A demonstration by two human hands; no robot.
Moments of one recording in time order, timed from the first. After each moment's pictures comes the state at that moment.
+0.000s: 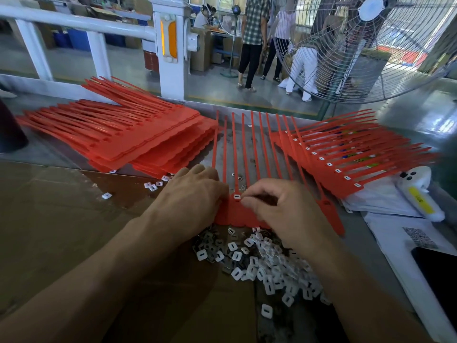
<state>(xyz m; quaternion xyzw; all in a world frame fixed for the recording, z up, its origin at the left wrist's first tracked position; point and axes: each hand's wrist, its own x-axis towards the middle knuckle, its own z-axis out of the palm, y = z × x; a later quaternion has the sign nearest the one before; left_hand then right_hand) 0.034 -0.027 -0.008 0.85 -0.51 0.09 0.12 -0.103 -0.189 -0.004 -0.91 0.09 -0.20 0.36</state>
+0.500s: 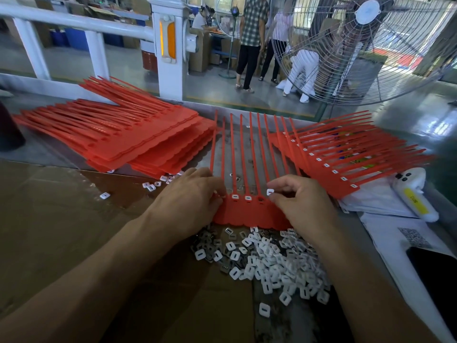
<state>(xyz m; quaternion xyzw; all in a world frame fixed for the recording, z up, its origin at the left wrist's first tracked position) 0.037 -0.027 -0.013 0.85 -0.48 0.04 0.21 -0.098 -0.228 -0.018 -0.87 0.23 -0.24 0.37</state>
